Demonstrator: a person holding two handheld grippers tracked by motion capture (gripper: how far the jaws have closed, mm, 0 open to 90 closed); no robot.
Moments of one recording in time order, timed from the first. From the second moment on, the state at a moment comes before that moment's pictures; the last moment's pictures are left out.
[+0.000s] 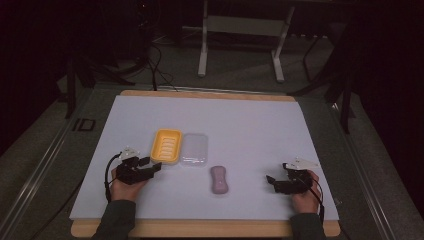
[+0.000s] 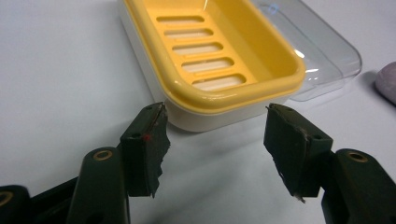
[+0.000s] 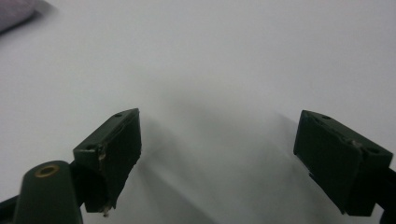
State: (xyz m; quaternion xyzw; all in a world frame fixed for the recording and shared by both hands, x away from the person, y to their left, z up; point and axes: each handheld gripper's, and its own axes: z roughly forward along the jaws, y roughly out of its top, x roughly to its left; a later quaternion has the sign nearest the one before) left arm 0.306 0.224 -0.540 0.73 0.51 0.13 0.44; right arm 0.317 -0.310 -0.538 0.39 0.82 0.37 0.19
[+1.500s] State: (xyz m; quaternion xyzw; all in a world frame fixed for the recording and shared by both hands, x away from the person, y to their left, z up) left arm 0.305 0.148 -0.493 0.82 0.32 0.11 0.46; right arm 0.312 -0.307 -0.538 0.37 0.82 0.38 0.21
